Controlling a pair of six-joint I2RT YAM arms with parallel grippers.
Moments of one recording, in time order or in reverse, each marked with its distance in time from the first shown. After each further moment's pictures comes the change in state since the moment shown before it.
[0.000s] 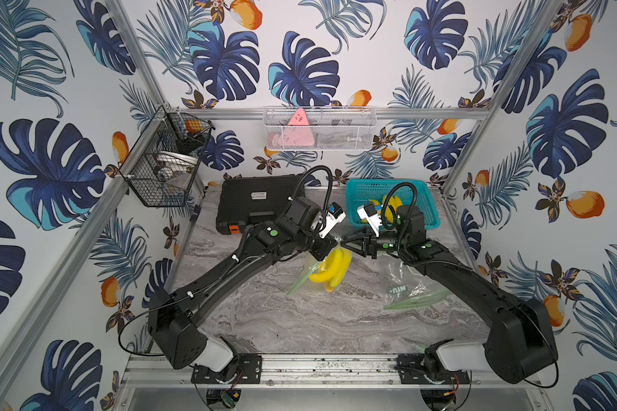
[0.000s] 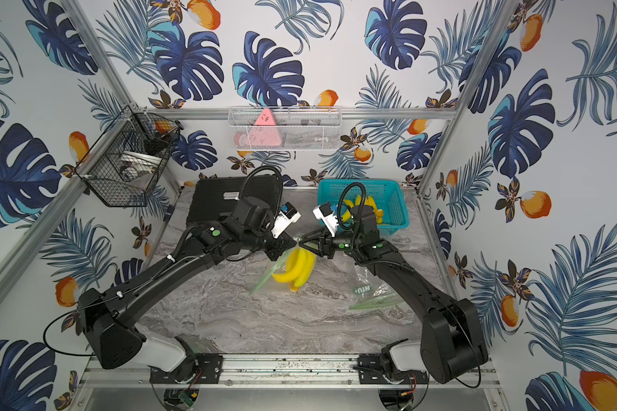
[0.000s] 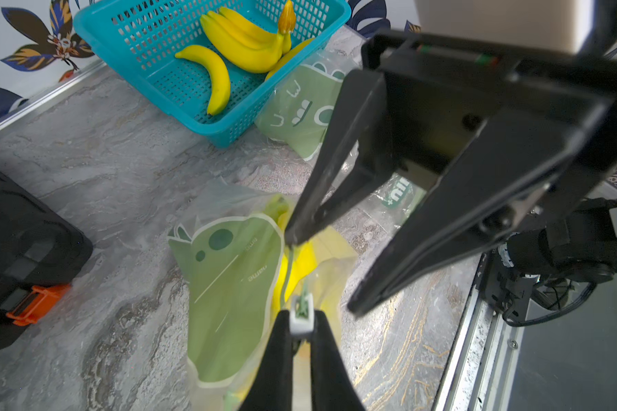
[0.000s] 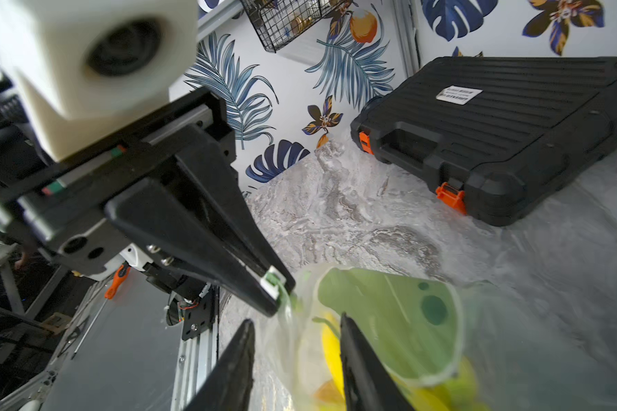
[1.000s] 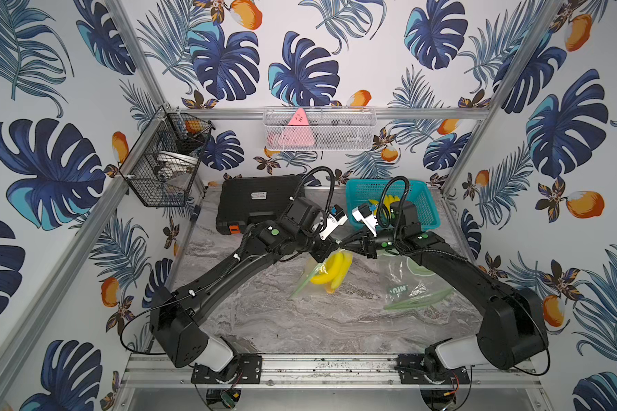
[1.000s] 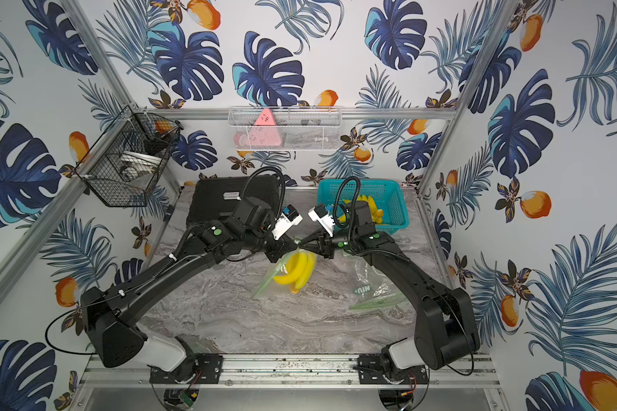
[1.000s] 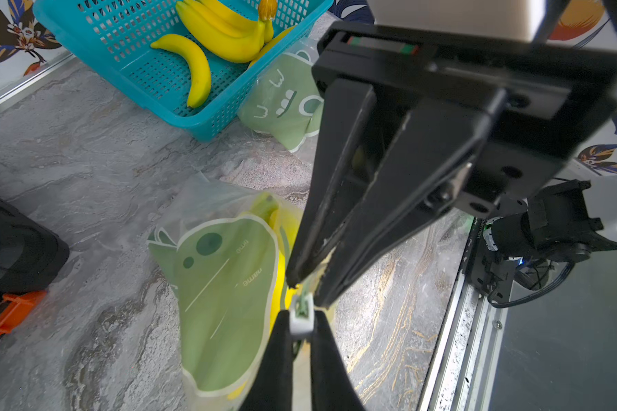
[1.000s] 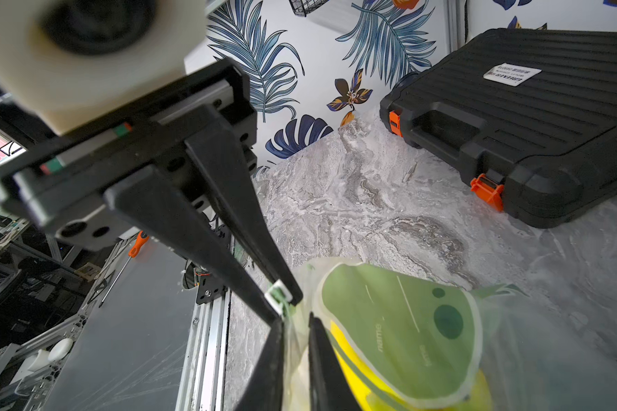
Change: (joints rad) left arm 0.000 0.012 0.005 -0.018 0.047 0.020; right arm 0.023 0.084 0.105 -0.175 -0.125 -0.169
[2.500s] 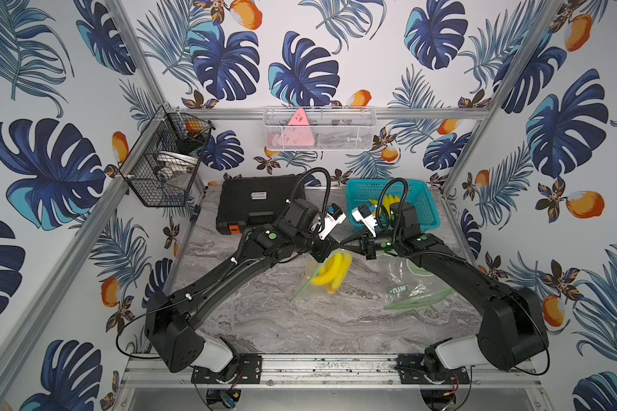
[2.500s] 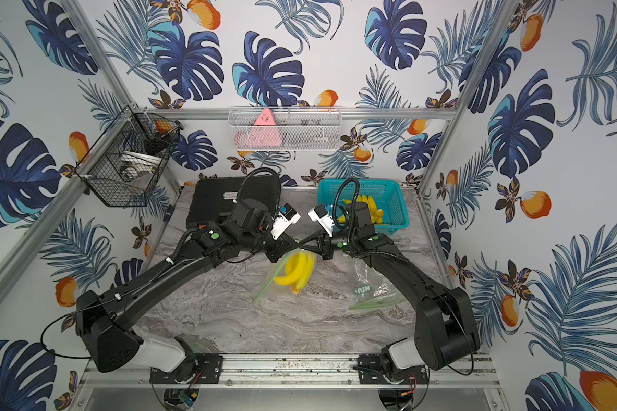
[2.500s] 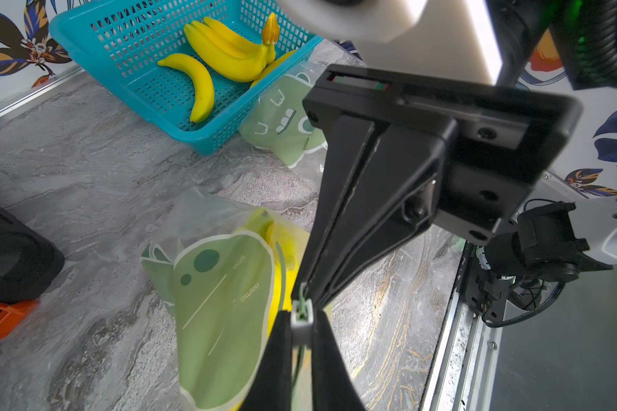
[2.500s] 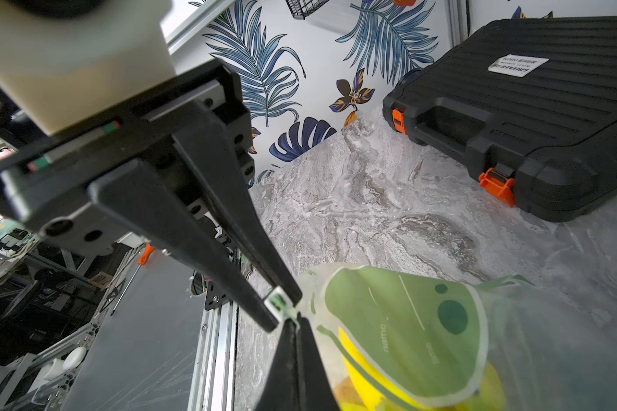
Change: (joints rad) left arm 0.000 -0.033 -0.054 0.089 0.009 -0.049; right arm 0.005 -0.005 -0.032 0.066 -0.006 0.082
